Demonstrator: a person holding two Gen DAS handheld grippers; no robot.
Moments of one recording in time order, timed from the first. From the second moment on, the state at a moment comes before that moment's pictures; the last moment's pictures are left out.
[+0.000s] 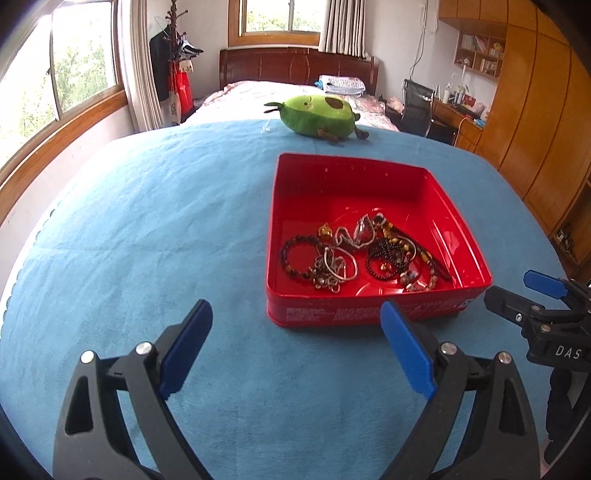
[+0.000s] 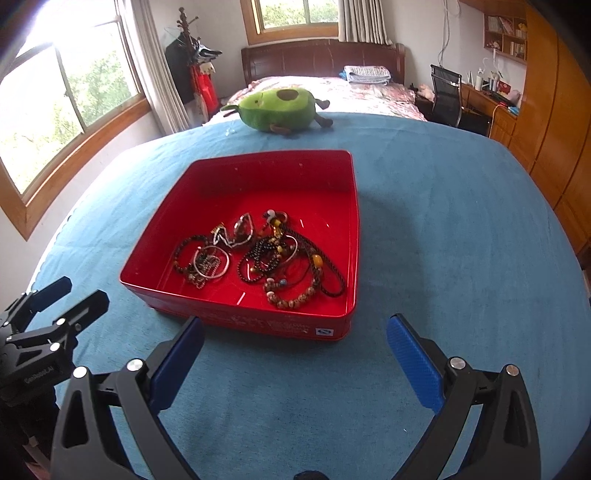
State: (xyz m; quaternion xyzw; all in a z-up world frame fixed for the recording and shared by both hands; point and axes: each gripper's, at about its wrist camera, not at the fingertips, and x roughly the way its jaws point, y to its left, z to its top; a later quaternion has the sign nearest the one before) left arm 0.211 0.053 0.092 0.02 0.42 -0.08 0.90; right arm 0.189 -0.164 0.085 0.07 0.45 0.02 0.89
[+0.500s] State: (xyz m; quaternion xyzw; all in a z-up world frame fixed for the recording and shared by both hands) left arm 0.220 0.055 0.080 0.02 0.43 -0.08 0.90; right arm 0.191 -0.163 0.080 0.07 0.45 0.02 0.89
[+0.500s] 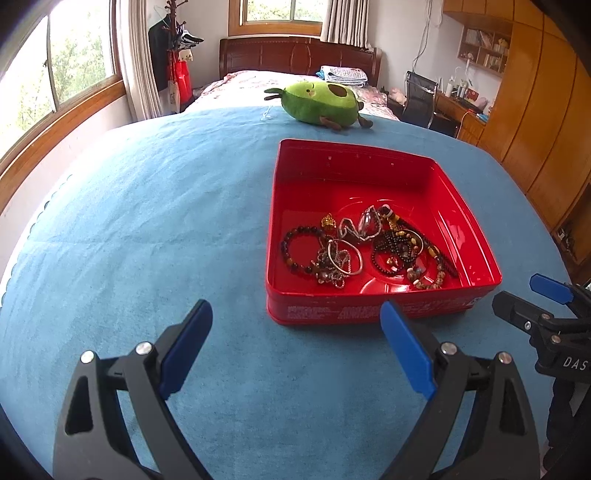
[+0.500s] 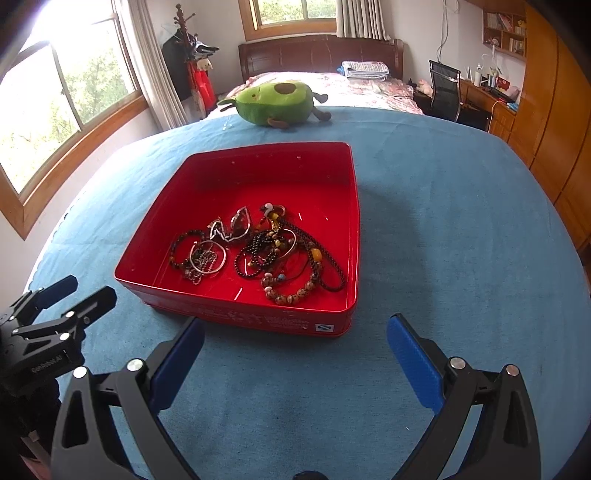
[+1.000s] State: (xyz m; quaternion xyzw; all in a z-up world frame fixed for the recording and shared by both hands) left arm 0.219 0.052 0.081 0.02 0.43 -0.08 0.90; right arm 0.191 -0.161 0.080 0.06 0.46 0.02 0.89
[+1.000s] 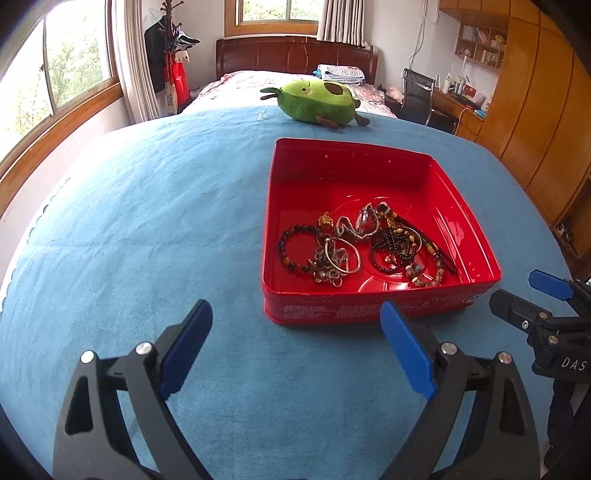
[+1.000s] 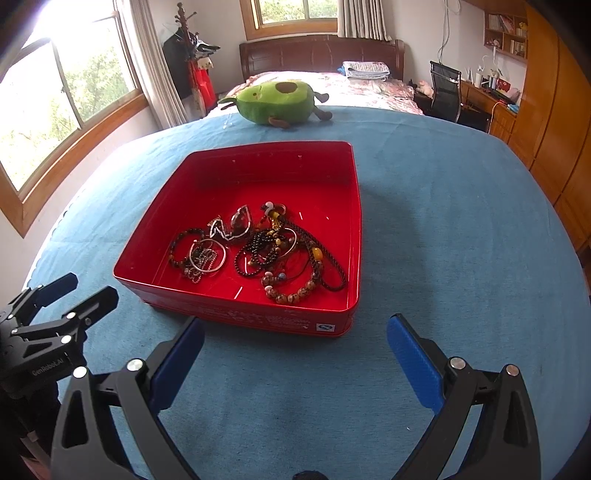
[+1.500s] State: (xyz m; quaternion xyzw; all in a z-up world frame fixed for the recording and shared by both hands) left arm 0.219 0.052 0.082 0.02 0.43 -0.08 0.90; right arm 0.192 -0.161 0.077 0.06 0.46 0.02 0.89
